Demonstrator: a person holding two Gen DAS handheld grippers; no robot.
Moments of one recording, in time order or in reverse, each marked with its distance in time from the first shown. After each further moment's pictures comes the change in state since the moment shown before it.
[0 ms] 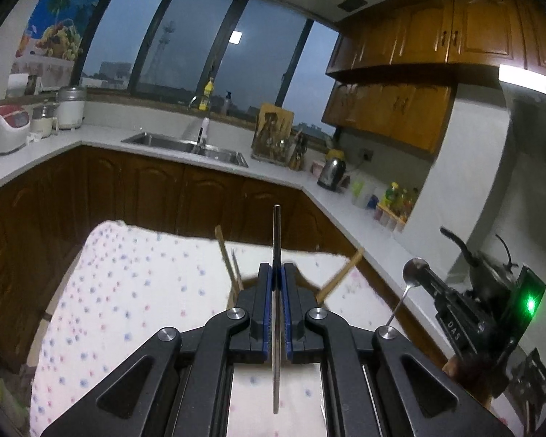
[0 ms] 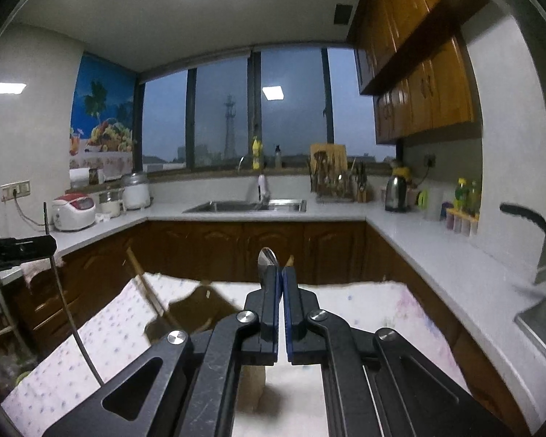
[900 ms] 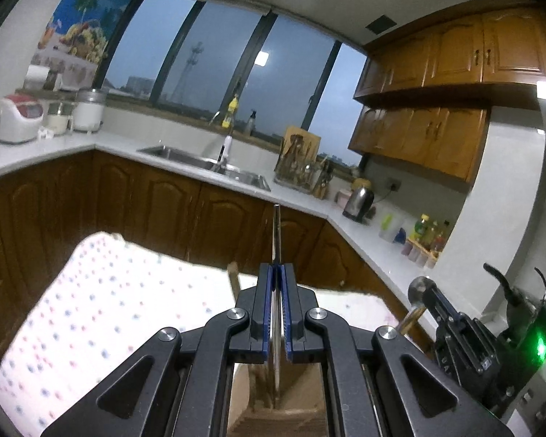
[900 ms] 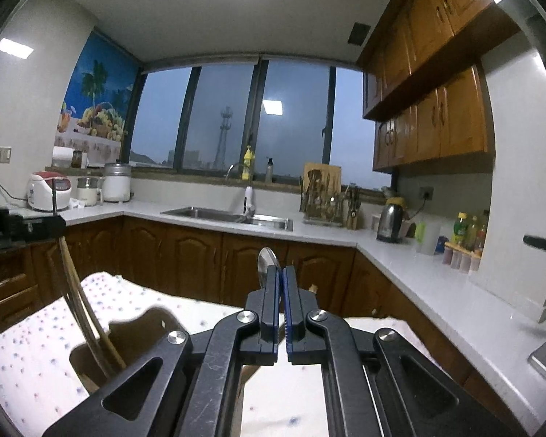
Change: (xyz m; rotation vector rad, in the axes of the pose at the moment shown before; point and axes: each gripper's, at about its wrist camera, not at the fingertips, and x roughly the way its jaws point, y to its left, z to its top) left arm 0.145 0.027 -0.060 -0.059 -0.102 0.064; right arm 0.084 0.026 -0.034 -0.126 -0.044 -0.068
